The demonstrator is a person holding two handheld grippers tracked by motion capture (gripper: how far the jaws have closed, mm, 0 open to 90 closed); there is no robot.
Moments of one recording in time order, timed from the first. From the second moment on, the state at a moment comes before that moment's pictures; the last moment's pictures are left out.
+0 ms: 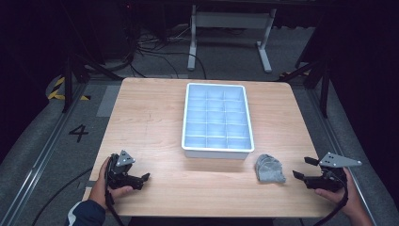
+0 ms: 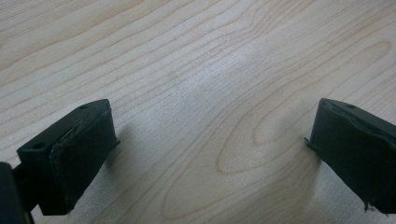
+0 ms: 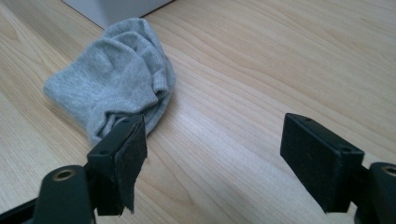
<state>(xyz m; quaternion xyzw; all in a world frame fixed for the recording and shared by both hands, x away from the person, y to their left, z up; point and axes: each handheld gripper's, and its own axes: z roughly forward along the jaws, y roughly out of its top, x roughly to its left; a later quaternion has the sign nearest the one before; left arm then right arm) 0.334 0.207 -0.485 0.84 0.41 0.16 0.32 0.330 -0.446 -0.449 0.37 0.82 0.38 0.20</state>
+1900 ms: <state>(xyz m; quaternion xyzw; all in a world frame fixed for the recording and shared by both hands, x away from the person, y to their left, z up) 0.334 0.208 -0.485 0.84 0.41 0.16 0.32 0.402 -0.353 -0.460 0.25 0.92 0.29 0.08</state>
